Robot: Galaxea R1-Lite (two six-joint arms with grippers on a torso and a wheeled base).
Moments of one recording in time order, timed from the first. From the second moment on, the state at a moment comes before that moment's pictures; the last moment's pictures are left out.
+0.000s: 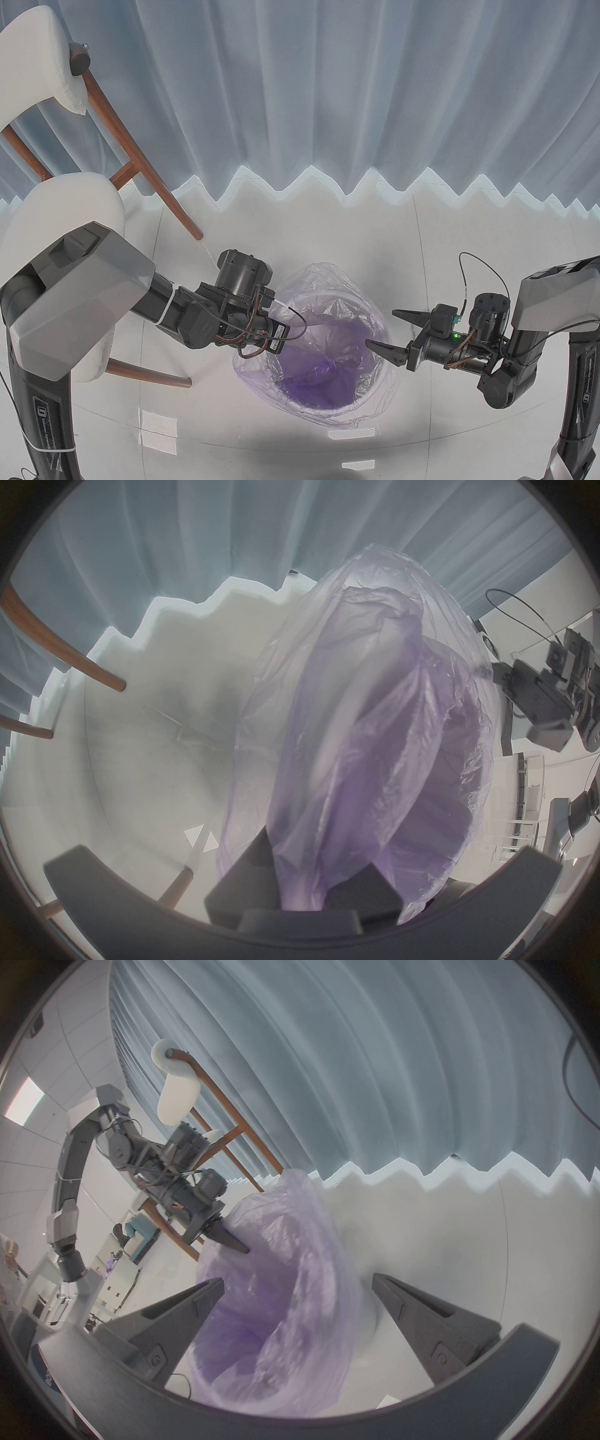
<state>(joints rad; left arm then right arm) -0.51 2.24 -1.23 -0.22 -0.01 0.02 0.34 2.30 -0.50 -1.55 0.55 -0.03</state>
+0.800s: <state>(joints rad) -0.52 2.23 -1.13 -0.33 -0.01 0.02 0.31 2.35 -0.62 -1.55 0.49 0.06</state>
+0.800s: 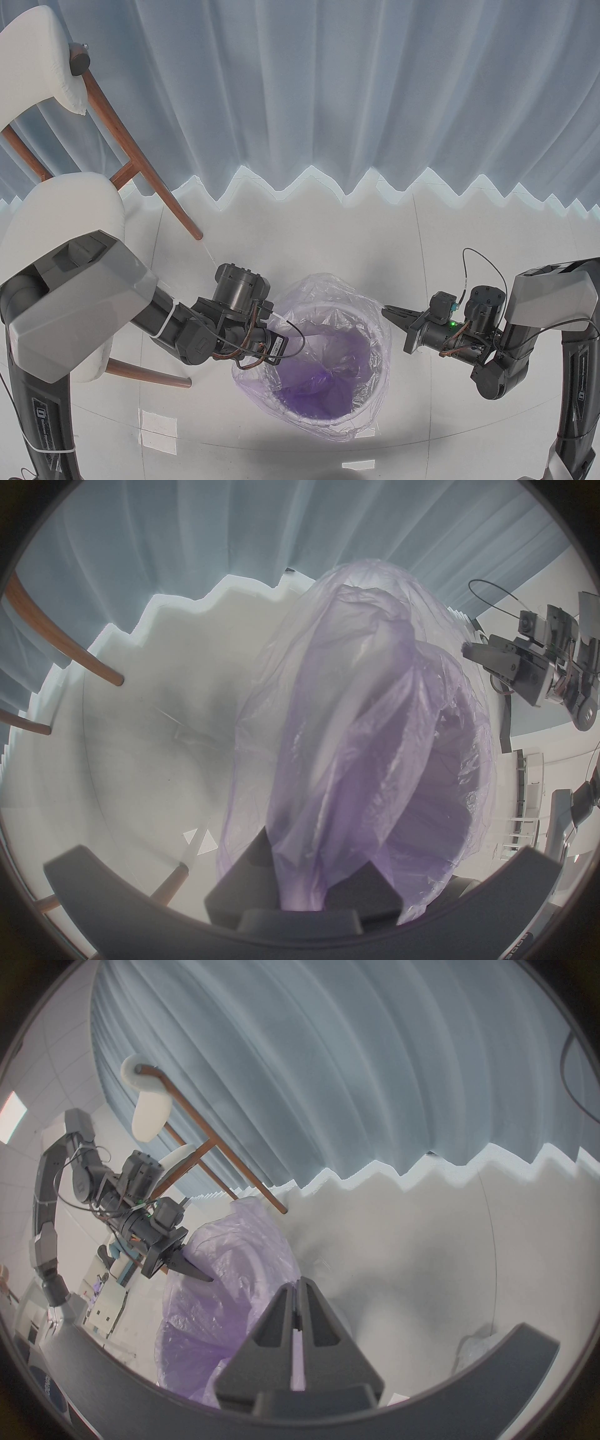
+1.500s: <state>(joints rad) -0.57 2.09 -0.91 -0.47 -0.09 0.02 0.21 2.41 -0.65 -1.55 0.48 0.16</state>
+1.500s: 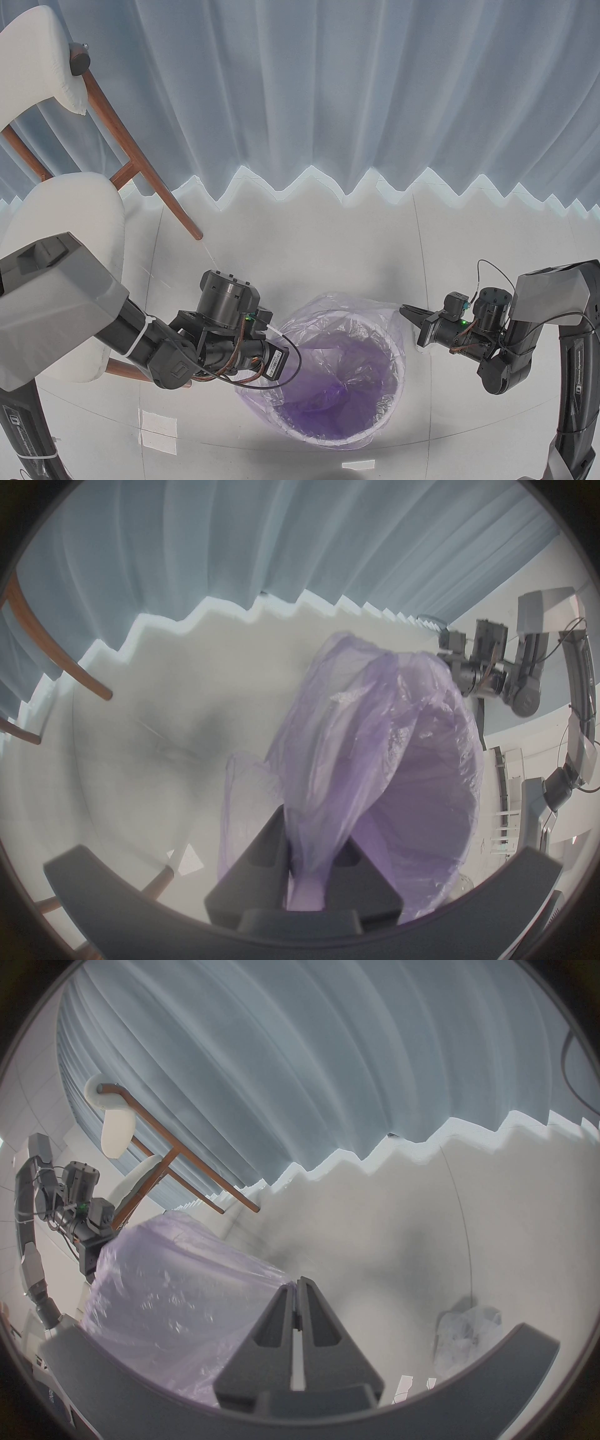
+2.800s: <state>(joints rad) -0.52 2.34 -1.21 -0.54 0.01 -0.31 -0.07 2.12 -0.33 -1.55 0.29 0.60</state>
